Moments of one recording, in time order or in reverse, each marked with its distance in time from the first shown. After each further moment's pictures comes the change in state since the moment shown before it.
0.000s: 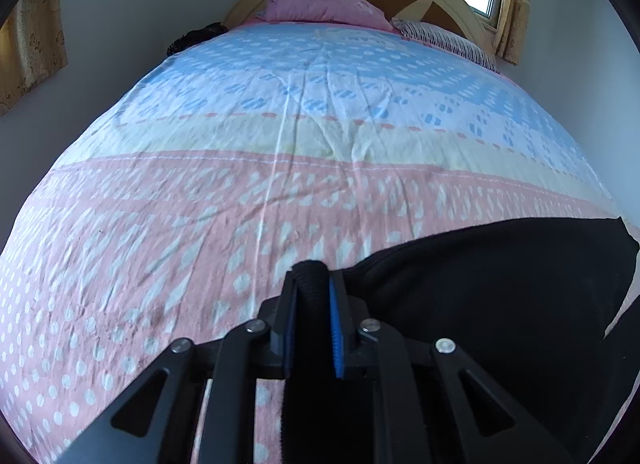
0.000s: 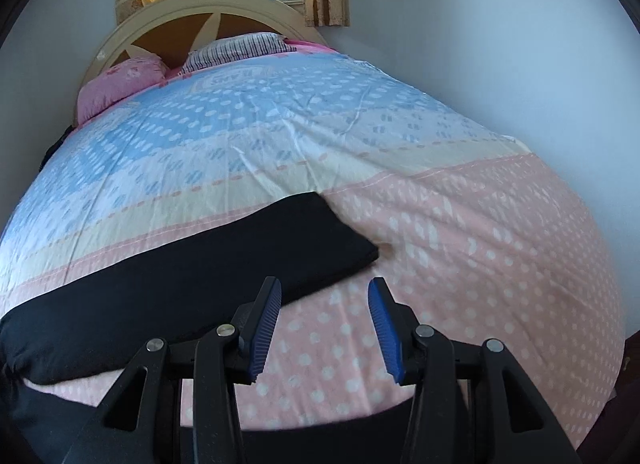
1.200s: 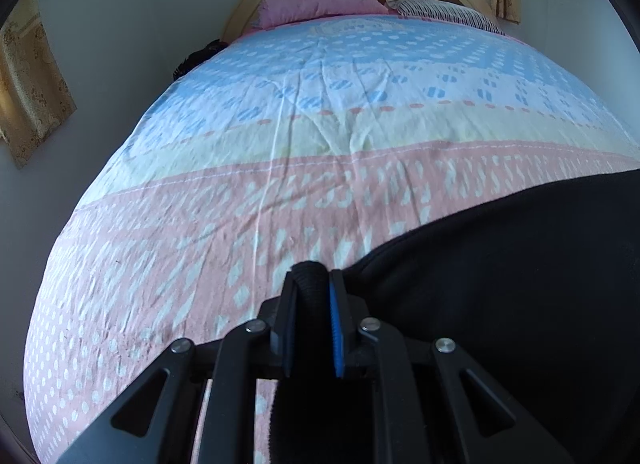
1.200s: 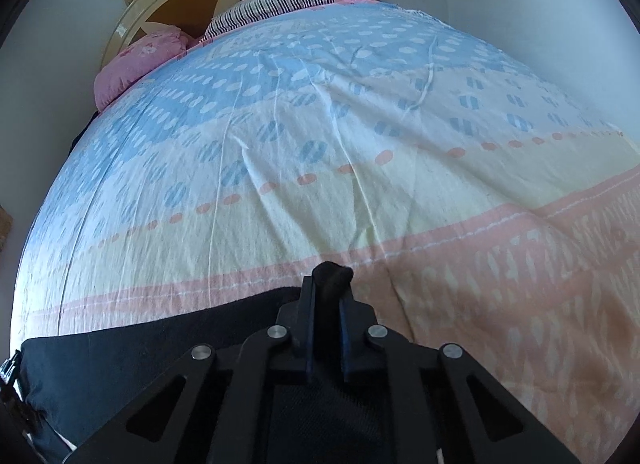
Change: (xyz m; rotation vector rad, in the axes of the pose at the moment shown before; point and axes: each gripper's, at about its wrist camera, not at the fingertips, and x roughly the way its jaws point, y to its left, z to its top) left arm 0.013 -0.029 0.002 0.170 0.006 0.175; right arm 0.125 0.019 0.064 -0.016 0.142 0.248
